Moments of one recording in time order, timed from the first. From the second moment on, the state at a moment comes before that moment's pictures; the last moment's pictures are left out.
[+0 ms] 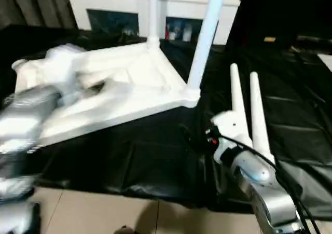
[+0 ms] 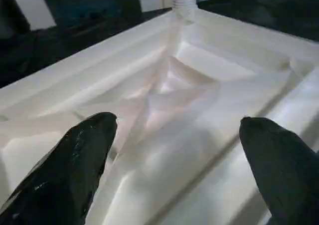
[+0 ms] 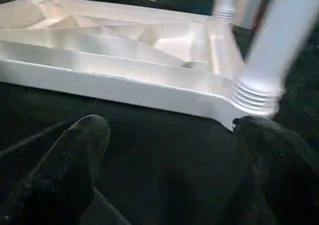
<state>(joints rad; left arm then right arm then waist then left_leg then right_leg) -0.47 0.60 0.18 0.15 -0.11 0.55 -0.65 -0.10 -0.17 0.20 -0.15 0.10 0.30 0.34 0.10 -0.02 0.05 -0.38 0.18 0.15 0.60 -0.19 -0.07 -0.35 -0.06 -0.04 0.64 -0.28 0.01</state>
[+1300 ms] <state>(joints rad) -0.56 0.69 -0.15 0.52 0.06 0.34 -0.83 -0.07 -0.24 0.27 -0.21 0.15 0.30 0.52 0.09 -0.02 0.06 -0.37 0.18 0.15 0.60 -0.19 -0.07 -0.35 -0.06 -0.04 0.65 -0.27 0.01</state>
